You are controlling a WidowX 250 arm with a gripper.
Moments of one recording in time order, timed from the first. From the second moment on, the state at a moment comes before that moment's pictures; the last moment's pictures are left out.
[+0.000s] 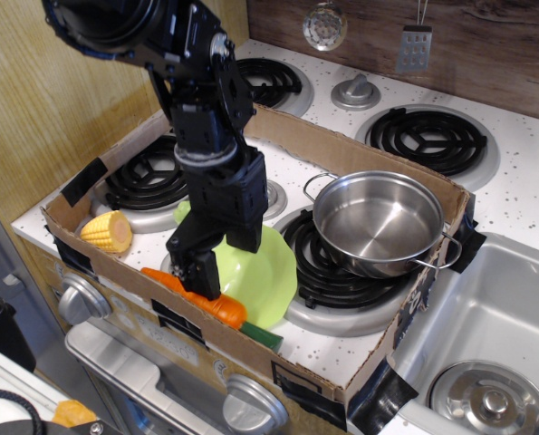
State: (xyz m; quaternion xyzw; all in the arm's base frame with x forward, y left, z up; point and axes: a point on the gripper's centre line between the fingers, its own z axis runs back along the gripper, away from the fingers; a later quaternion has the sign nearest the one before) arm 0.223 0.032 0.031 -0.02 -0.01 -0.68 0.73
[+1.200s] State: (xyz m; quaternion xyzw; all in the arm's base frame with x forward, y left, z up) arm 0.225 0.034 0.012 0.00 -0.05 -0.67 0.74
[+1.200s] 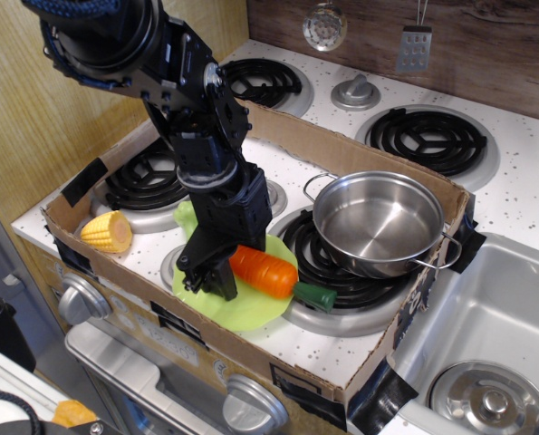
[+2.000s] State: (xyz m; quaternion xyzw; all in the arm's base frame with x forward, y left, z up) arm 0.244 0.049 0.058 0.01 -0.06 -0.66 0.75
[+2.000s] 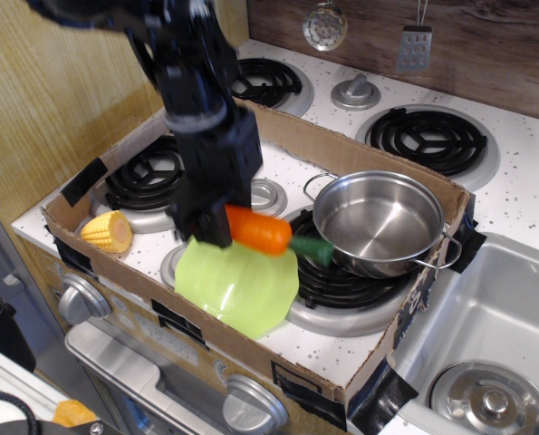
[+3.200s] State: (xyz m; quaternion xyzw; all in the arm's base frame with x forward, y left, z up) arm 0.321 0.140 0.040 0.09 -0.08 -0.52 0.85
